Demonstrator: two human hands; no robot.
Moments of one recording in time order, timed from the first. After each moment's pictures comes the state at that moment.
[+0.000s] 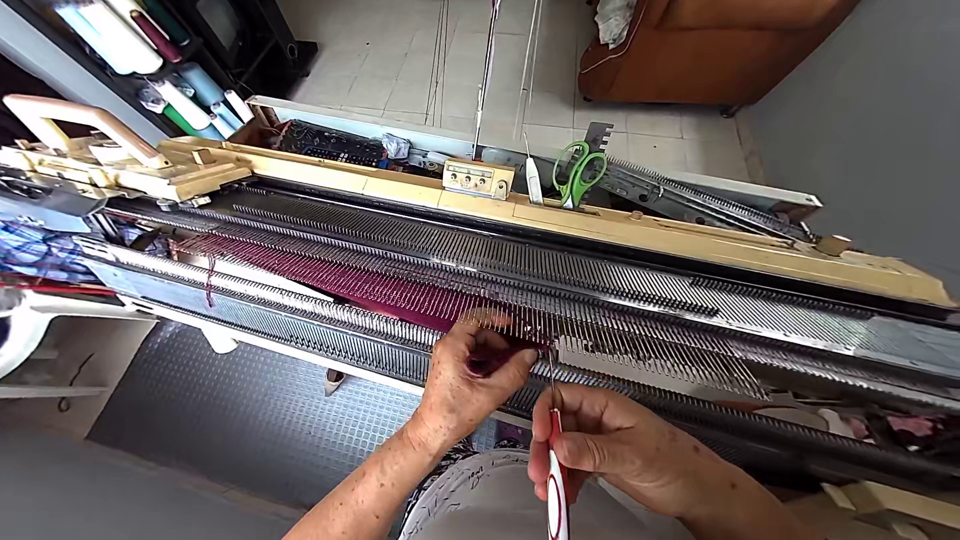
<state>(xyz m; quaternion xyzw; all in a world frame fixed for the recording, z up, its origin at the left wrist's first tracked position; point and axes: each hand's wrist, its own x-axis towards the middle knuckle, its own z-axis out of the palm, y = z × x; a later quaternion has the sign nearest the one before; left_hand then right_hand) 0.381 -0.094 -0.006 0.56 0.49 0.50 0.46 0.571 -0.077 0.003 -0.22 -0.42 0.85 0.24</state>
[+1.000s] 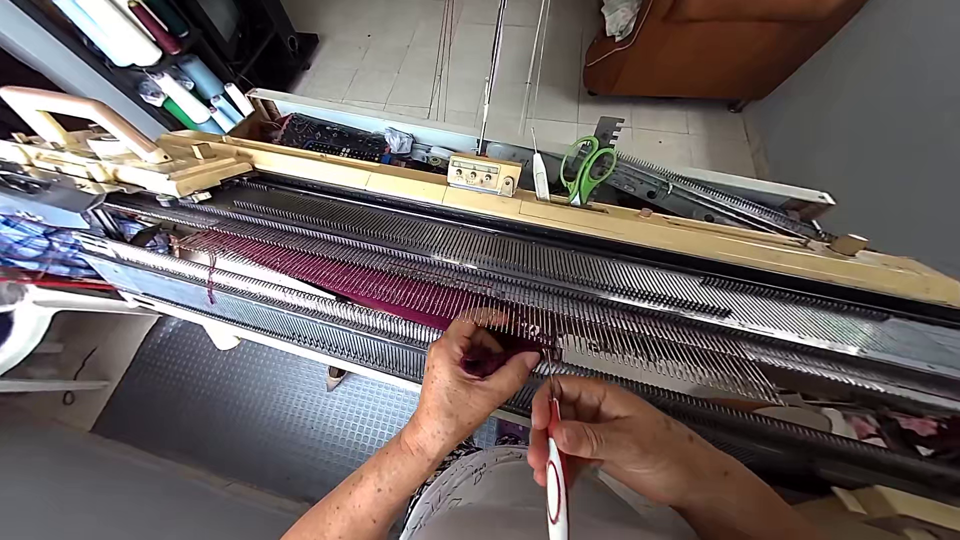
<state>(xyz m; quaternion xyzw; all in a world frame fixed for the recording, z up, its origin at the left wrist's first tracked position) 0.375 -0.095 -0.007 0.55 0.49 0.51 0.44 0.564 -0.069 -0.002 -0.22 -0.42 0.85 0.24</state>
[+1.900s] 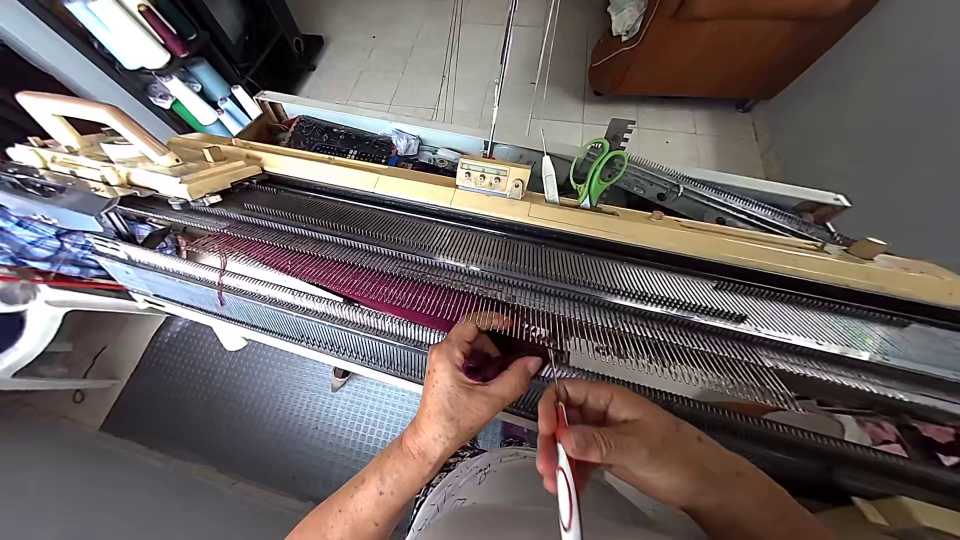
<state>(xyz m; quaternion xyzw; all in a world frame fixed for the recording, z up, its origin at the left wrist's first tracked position) 0.366 -0.092 -0.010 0.56 0.49 0.51 0.43 0.560 -0.067 0.001 -0.22 -0.44 0.84 0.23</state>
